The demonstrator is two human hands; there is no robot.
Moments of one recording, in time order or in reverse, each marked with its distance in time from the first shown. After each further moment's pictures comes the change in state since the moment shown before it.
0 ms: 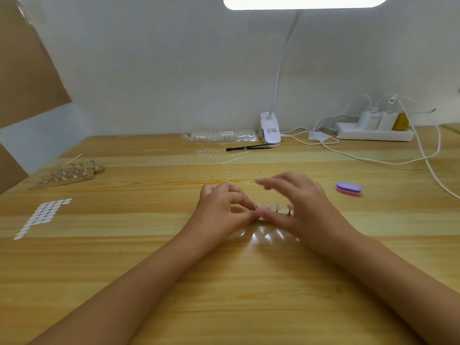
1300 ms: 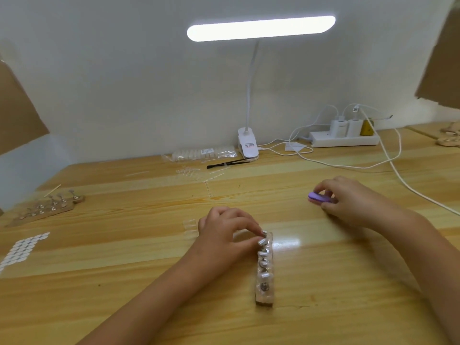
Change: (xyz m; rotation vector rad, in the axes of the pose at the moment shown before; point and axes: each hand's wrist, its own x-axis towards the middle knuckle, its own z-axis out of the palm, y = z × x) left_hand -0.004 0.021 0.021 0.097 -0.138 0.186; right_hand -0.013 0.102 -0.063 -0.240 -0.290 0.589
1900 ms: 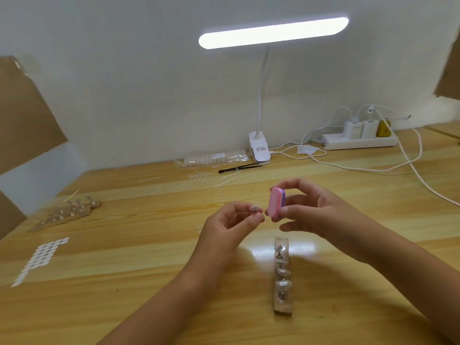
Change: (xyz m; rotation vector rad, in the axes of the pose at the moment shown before) left_hand -0.011 0.009 -0.016 -0.852 0.177 -0.146; right_hand -0.039 -0.082 0.005 1.281 -0.289 -0.339
